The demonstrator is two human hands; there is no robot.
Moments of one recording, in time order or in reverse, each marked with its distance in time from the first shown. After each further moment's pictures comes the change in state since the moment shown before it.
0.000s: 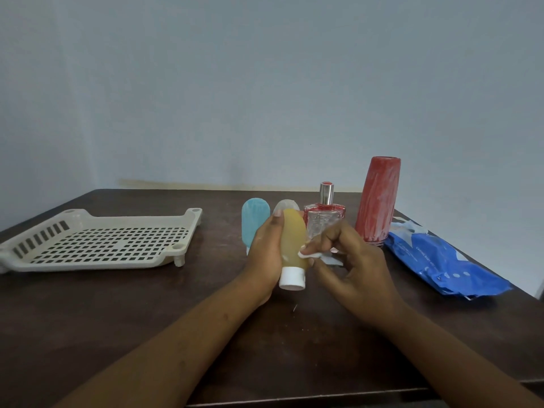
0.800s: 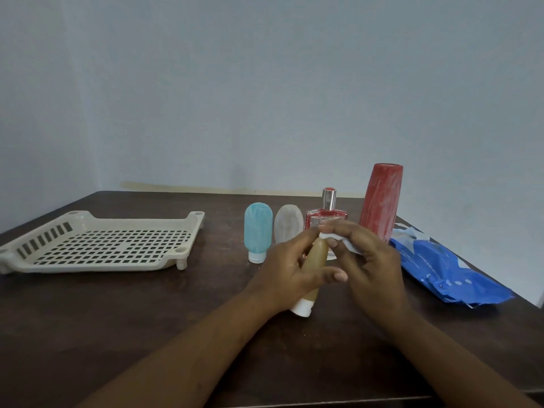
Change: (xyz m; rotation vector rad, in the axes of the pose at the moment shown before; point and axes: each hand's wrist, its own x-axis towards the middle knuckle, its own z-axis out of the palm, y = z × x) left_hand -0.011 -0.007 -0.002 0.520 -0.395 0.534; right_hand 0.005 0.009 -0.003 -0.096 0.207 -0.030
